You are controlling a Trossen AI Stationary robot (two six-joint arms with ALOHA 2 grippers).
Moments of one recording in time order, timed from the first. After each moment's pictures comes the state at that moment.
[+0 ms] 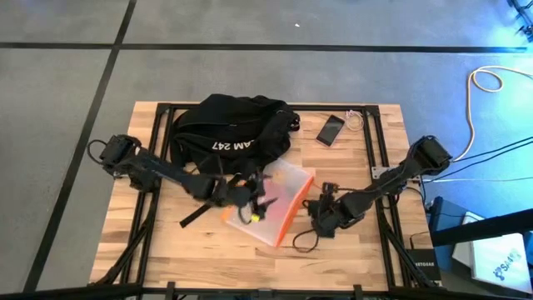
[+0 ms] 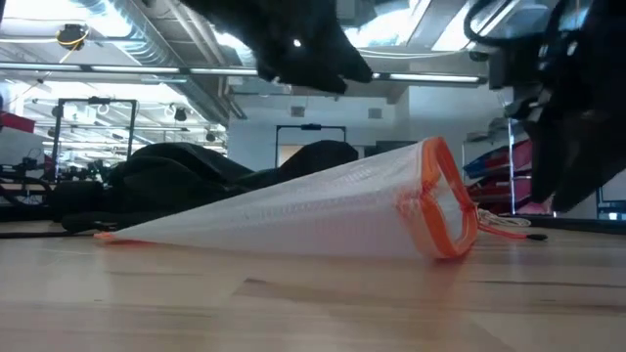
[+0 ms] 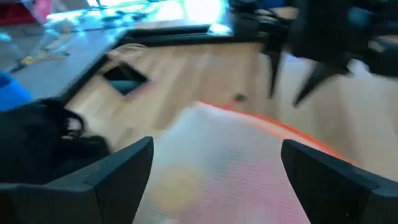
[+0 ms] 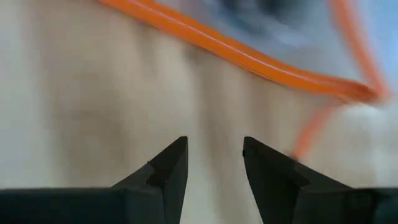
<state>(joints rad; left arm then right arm) -0.27 1.68 1.02 0.20 -0.61 -0.06 0.55 1.58 0.89 -0.76 0.35 0.66</state>
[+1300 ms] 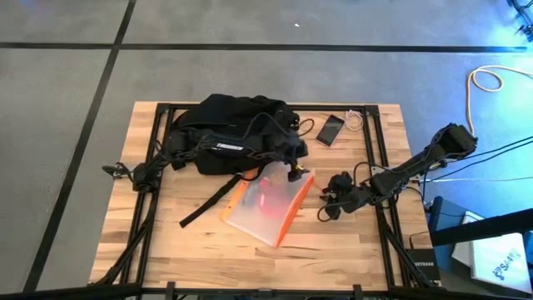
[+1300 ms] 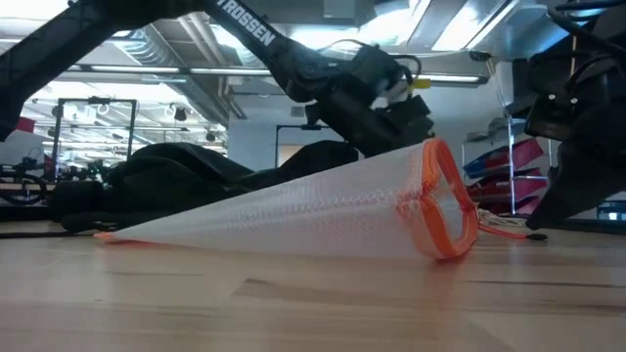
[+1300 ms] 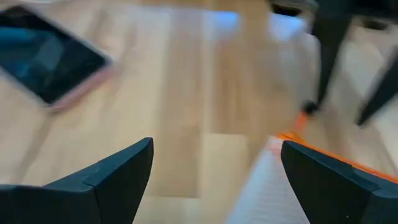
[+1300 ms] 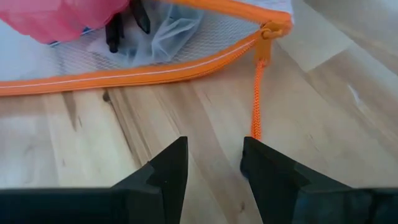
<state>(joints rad) 0.19 2.29 1.69 -0.02 0.16 0.08 0.49 1.12 0.23 -0.07 0.47 0.91</state>
